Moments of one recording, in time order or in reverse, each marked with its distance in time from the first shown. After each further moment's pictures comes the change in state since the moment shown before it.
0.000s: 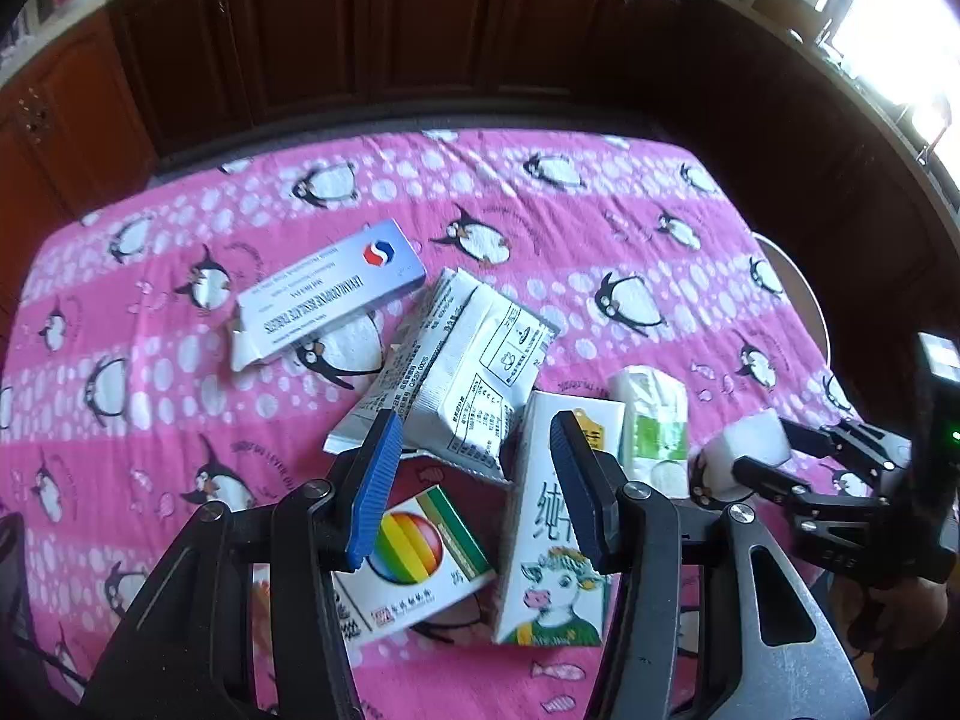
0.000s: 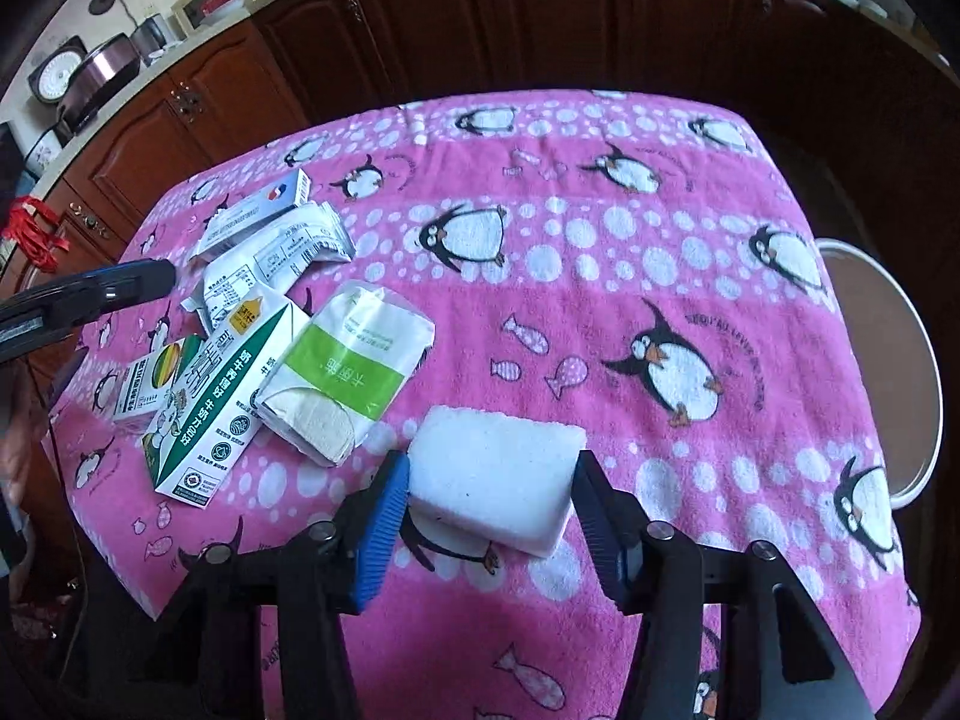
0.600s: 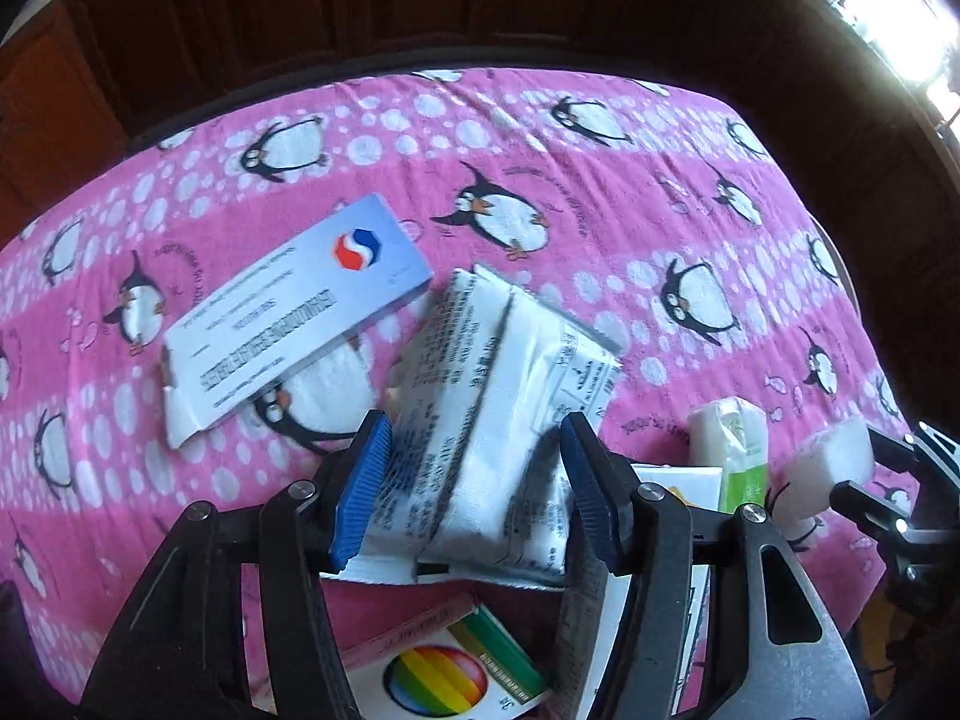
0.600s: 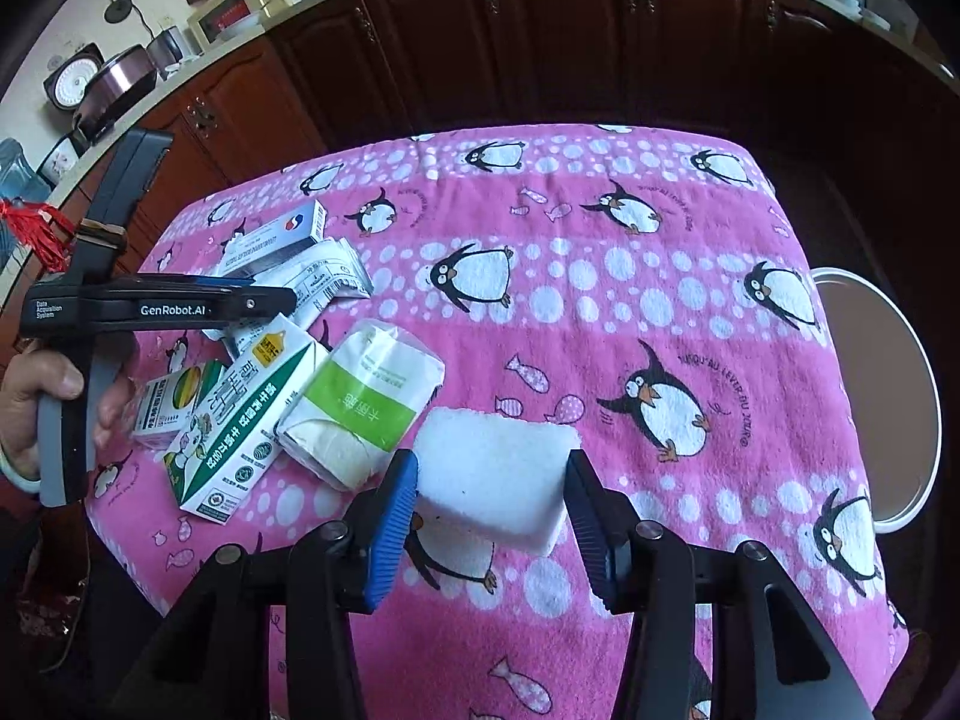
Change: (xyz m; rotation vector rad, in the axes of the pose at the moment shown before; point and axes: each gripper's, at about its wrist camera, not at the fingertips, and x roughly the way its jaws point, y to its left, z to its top) left arm 0.067 0.012 0.029 0.040 0.120 -0.008; right arm -0.013 -0.002 0.011 0.001 -0.036 0.026
